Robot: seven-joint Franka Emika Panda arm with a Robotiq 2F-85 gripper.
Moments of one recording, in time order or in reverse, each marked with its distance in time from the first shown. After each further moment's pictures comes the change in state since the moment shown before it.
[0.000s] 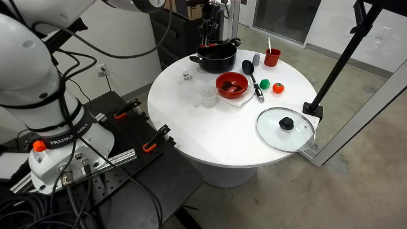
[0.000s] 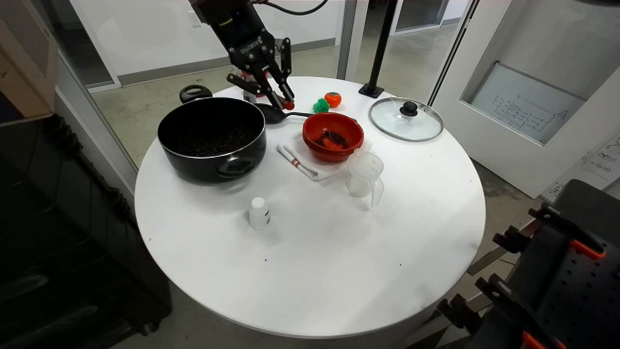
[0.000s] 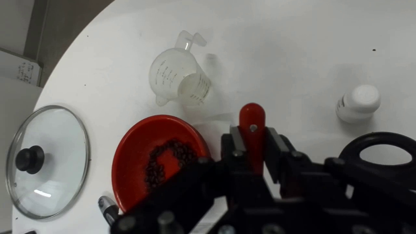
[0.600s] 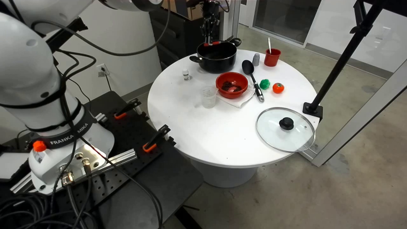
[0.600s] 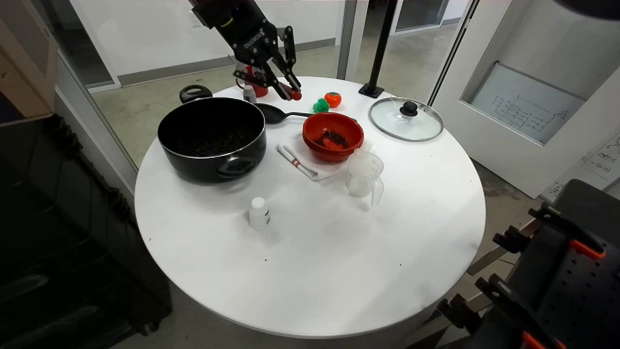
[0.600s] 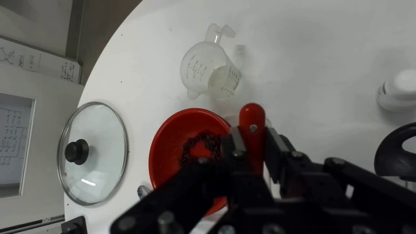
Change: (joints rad) arm 0.037 0.001 -0.055 0.011 -0.067 -0.021 0.030
